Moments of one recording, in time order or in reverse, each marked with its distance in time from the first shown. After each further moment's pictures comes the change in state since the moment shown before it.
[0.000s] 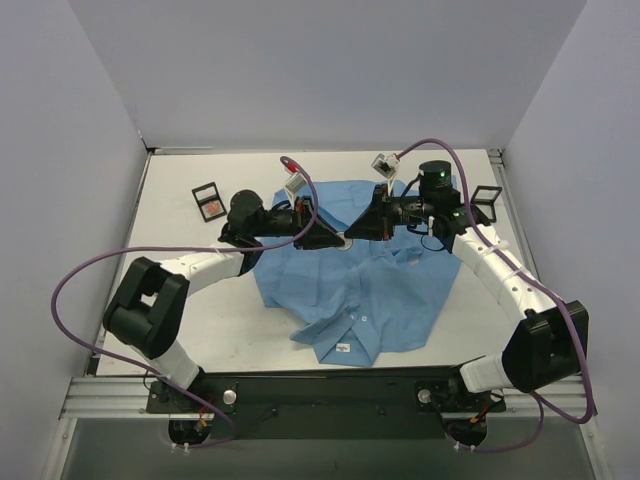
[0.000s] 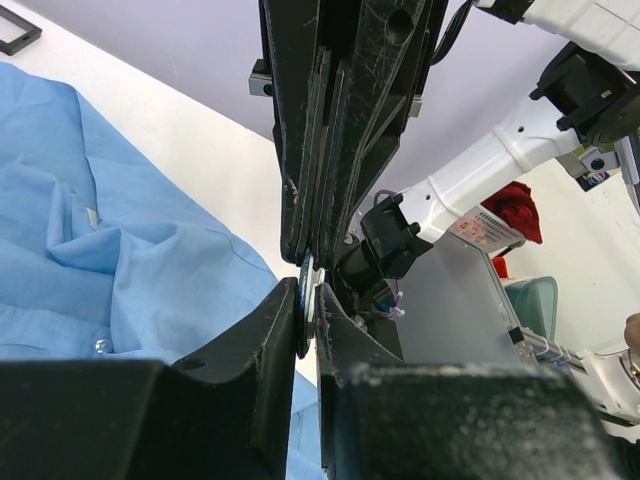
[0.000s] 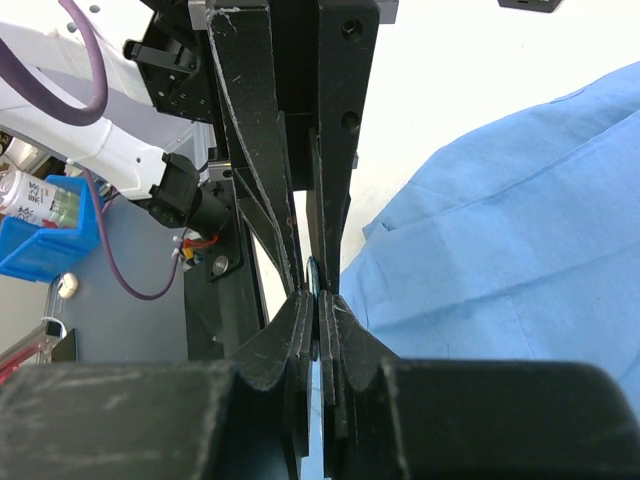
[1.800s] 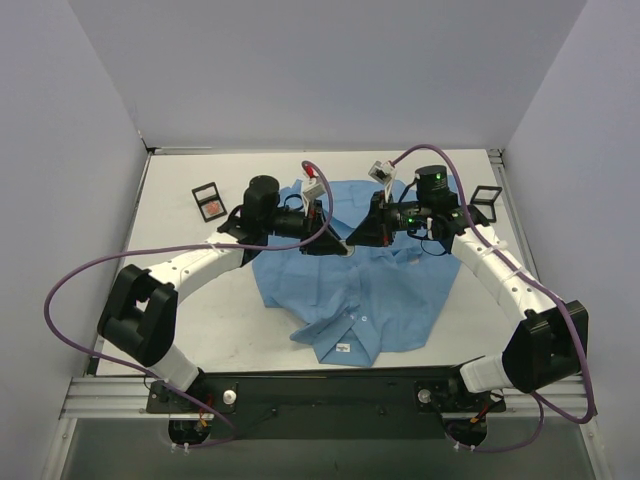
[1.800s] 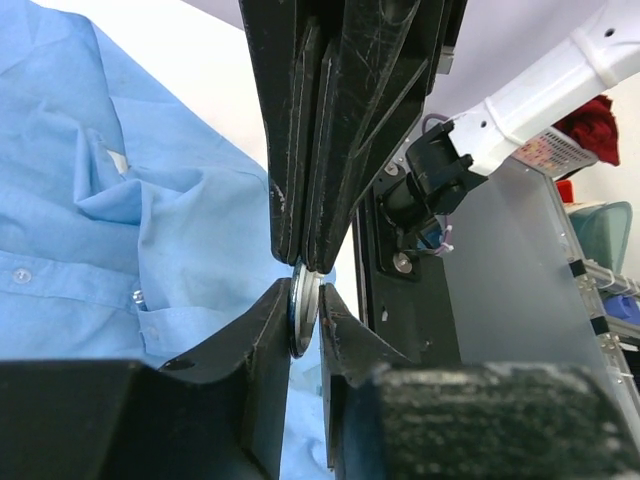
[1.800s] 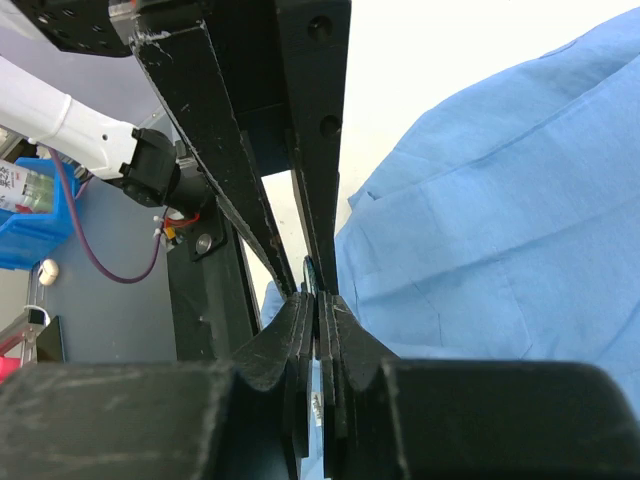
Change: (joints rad) left arm -0.053 -0.057 0.160 -0.671 -0.009 0.515; right arm 0.019 0.000 0.000 -0.118 0.055 -0.091
